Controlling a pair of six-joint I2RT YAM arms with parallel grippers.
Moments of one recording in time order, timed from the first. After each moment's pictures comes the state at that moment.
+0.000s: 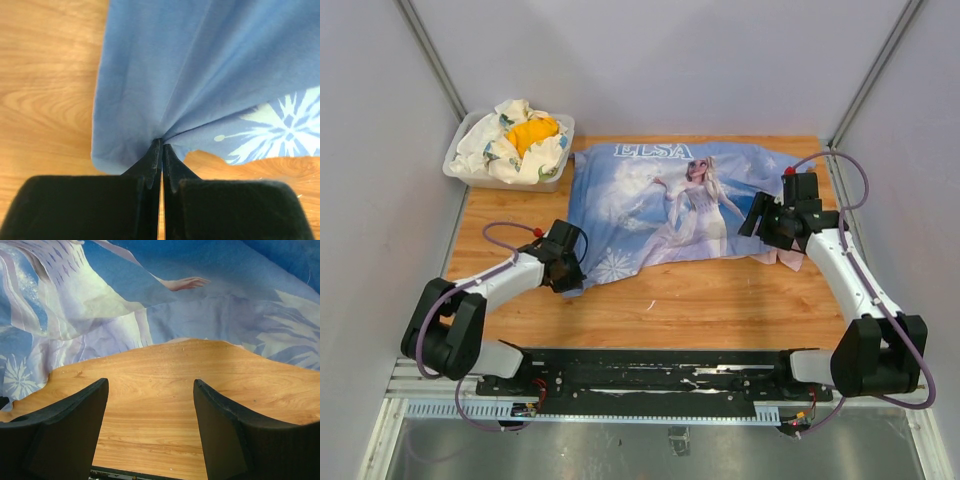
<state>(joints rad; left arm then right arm) -0.41 1.40 0.67 -0.42 -0.12 -0.75 0.09 1.29 1.04 -0.65 -0.12 0.42</state>
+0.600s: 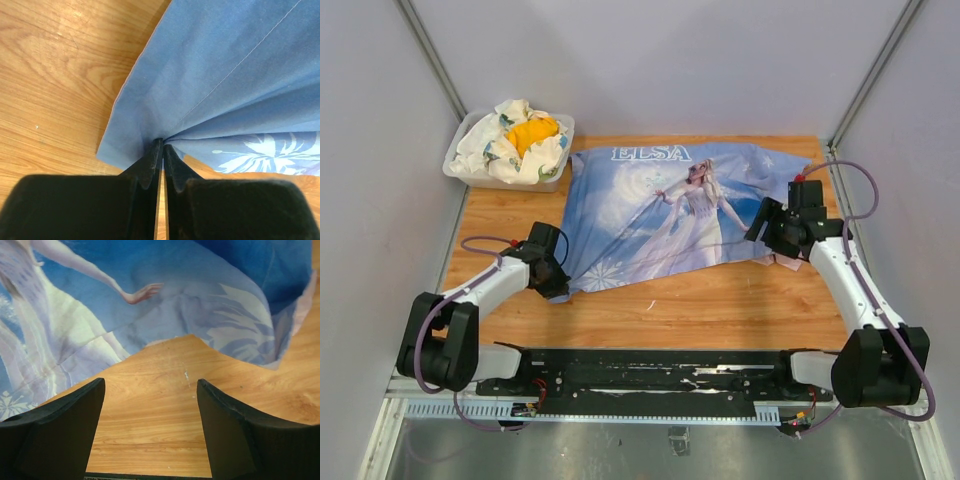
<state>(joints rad) -0.24 1.30 0.62 -0.53 -0.08 -0.85 0.07 1.24 0.98 -0.65 -0.06 0.45</state>
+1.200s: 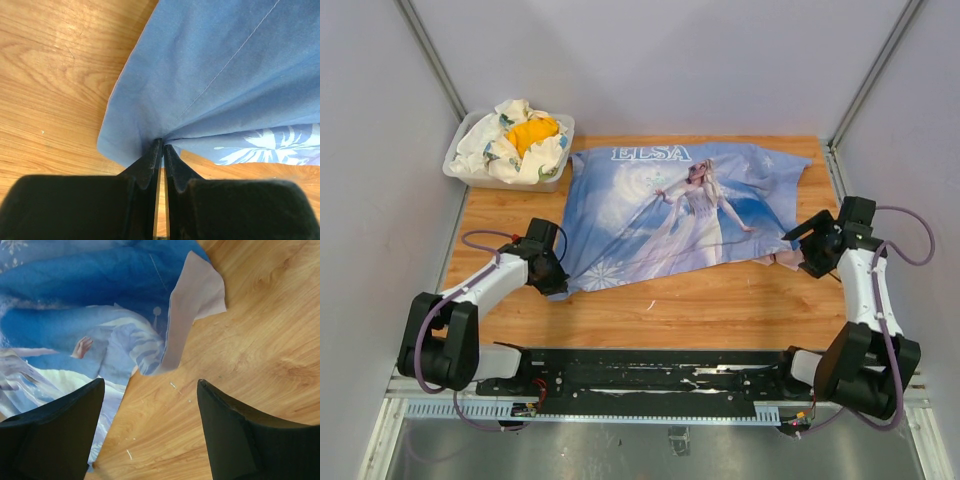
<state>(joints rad) -0.23 1.31 0.65 -0.56 -0.06 -0.76 -0.31 1.18 0.88 -0.66 -0.18 0.71</state>
